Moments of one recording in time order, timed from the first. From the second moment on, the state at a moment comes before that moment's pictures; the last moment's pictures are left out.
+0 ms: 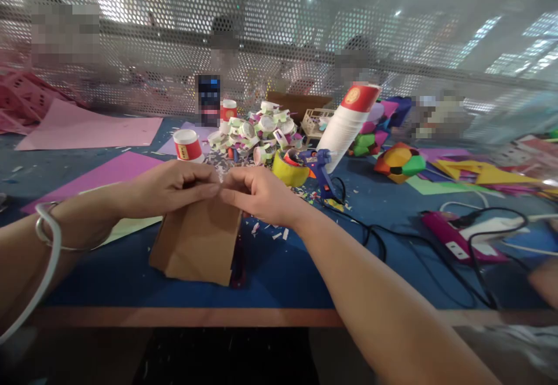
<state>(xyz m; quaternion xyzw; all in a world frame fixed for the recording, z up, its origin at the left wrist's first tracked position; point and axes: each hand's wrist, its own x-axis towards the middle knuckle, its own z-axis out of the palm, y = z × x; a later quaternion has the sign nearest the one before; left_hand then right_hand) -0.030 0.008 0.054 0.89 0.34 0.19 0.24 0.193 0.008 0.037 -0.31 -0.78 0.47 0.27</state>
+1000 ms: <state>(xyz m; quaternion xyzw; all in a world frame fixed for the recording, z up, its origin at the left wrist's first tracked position) -0.028 0.002 0.056 0.88 0.28 0.23 0.32 0.193 0.001 0.043 -0.29 -0.75 0.56 0.21</state>
